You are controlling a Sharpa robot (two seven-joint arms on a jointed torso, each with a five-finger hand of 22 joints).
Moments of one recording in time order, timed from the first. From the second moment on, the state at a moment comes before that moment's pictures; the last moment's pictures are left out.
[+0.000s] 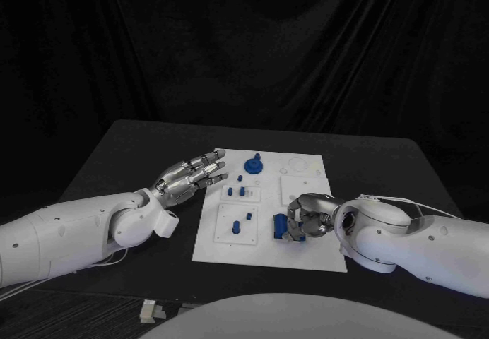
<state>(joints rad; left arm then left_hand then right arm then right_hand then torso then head) 1.04 -0.90 -0.21 1.40 -0.10 0.26 0.63 1.44 0.25 -0.16 0.18 0.56 0.26 0.07 0.03 0.03 0.02 0.06 0.15 0.02 0.01 0.16 0.02 0.01 0.16 0.02 0.28 0.01 0.08 1.08 -0.86 -0.21 1.76 -1.38 -0.20 -0.41 1.30 0.05 -0.12 0.13 0.27 0.71 -0.01 0.97 0.94 1.46 -0.08 1.51 1.31 1.47 -0.13 1.36 1.02 0.07 1.47 -0.02 1.26 1.31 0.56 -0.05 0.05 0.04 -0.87</state>
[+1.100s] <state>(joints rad) 1.02 -0.91 -0.21 1.40 -0.10 0.26 0.65 1.45 0.24 -0.15 0.13 0.61 0.28 0.08 0.04 0.04 0.04 0.07 0.18 0.03 0.02 0.17 0.03 0.01 0.16 0.02 0.28 0.01 0.09 1.20 -0.99 -0.21 1.81 -1.19 -0.20 -0.43 1.23 0.10 -0.16 0.26 0.38 0.75 0.02 0.73 0.72 1.46 -0.06 1.50 1.32 1.46 -0.12 1.36 1.02 0.07 1.47 -0.01 1.25 1.31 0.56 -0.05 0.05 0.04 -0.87</state>
